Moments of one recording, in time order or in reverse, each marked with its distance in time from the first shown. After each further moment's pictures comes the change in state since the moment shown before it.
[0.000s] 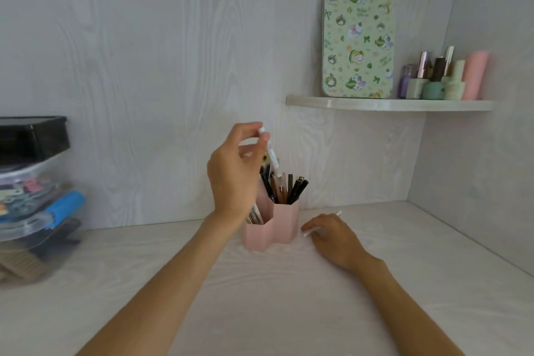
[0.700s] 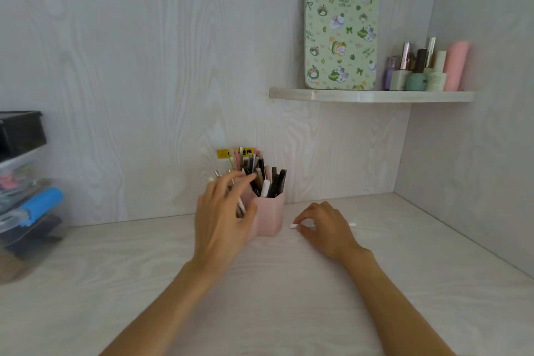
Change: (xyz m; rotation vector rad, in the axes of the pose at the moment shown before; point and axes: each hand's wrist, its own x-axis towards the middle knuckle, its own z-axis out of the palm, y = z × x) left_hand -0.072 -0.052 -0.008 0.605 -0.297 0.192; right_hand -0.003 0.012 -0.007 -0.157 0.011 0.027
